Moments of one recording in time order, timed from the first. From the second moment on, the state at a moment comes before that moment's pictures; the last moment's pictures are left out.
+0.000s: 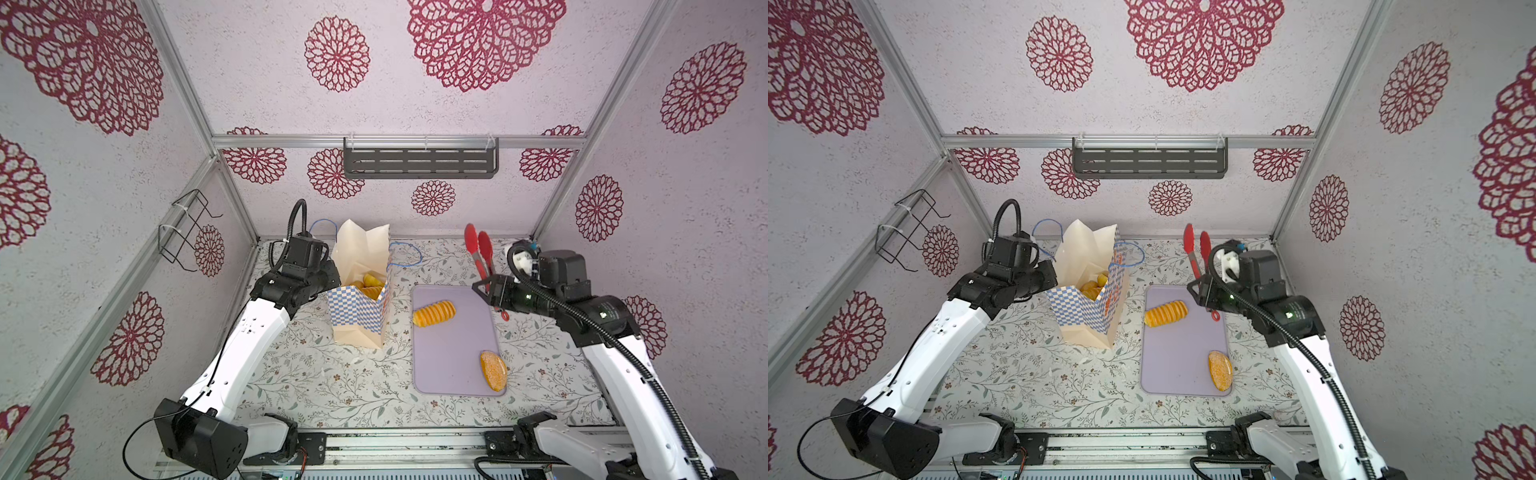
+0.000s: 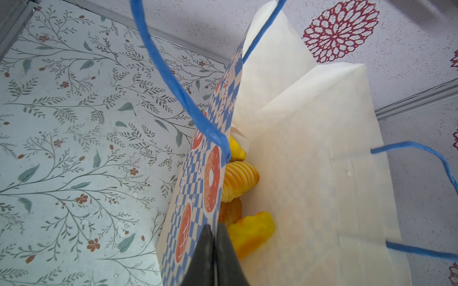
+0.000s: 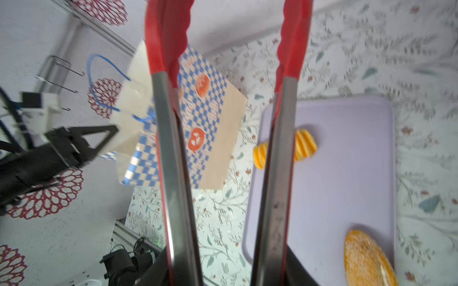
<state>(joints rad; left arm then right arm) -0.32 1.32 1.35 -0.76 -0.08 -0.55 0.29 1.04 1.27 -0.97 -0.36 0.52</state>
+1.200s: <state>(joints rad) -0.32 1.31 1.35 -0.75 -0.06 -0.54 0.26 1.11 0.69 -0.63 -0.63 0.74</state>
